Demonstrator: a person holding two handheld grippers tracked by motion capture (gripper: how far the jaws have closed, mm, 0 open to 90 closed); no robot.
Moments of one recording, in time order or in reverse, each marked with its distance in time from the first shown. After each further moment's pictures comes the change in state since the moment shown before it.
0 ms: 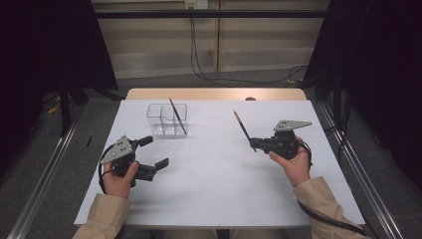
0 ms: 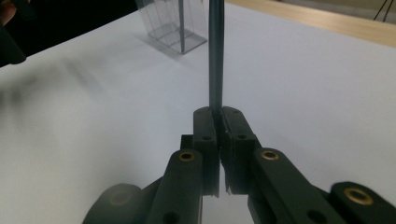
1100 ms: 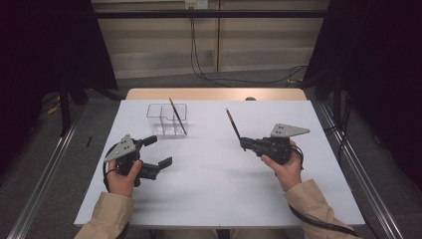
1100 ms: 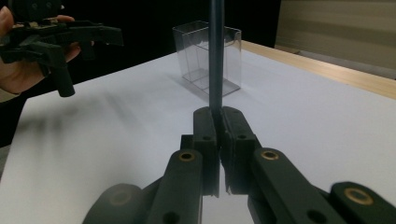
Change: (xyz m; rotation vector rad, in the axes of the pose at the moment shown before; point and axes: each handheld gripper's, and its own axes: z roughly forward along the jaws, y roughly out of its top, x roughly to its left) left arm -0.001 -0.002 0.010 -0.011 -0.035 -0.039; right arm 0.027 0.001 0.008 -0.179 0.095 -0.072
